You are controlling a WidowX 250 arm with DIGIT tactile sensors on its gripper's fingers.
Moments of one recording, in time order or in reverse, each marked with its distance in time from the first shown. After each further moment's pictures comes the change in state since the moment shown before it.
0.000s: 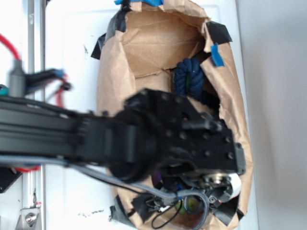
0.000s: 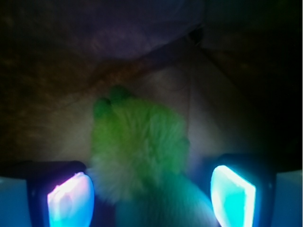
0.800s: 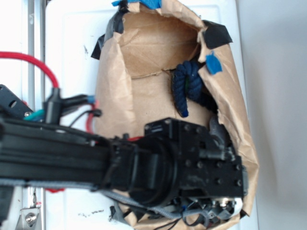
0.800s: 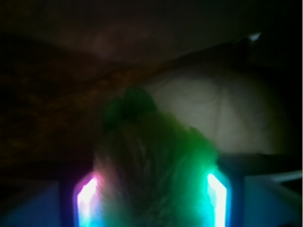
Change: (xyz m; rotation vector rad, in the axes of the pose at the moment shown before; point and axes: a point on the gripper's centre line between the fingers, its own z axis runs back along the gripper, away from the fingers) arm 0.005 -0.011 -0.010 -0.029 0.056 -0.071
